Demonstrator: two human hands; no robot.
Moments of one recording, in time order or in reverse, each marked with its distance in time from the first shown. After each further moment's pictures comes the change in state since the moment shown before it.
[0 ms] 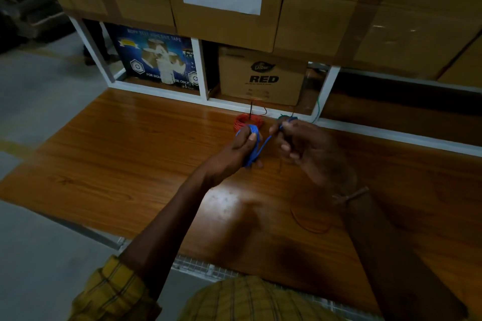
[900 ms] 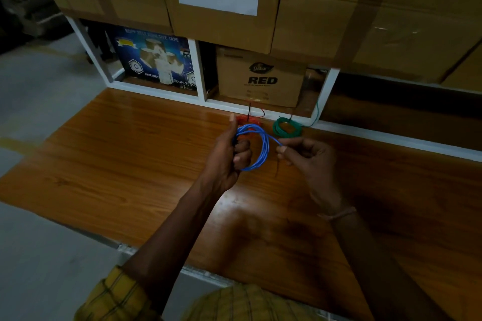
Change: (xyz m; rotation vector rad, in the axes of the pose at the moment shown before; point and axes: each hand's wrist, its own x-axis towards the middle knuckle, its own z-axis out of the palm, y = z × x) left_hand 0.021 0.006 0.024 -0.952 0.217 -0.051; right_hand -0.003 0.055 -0.033 -0.343 0.506 -0.230
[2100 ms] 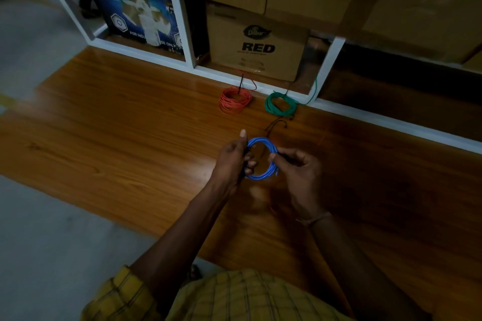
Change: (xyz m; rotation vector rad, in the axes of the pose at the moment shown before) left_hand 0.026 -0.105 -0.003 0.257 0.304 -0.041; right_hand -0.019 0.074 -0.023 0.016 0.177 0.271
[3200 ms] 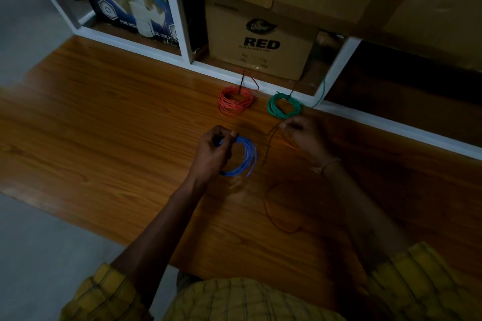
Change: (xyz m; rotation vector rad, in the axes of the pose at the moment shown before) left_hand 0.058 0.010 -0.057 0.394 0.061 0.297; right_hand 0.142 -0.011 0.009 -0.621 -0.332 0.144
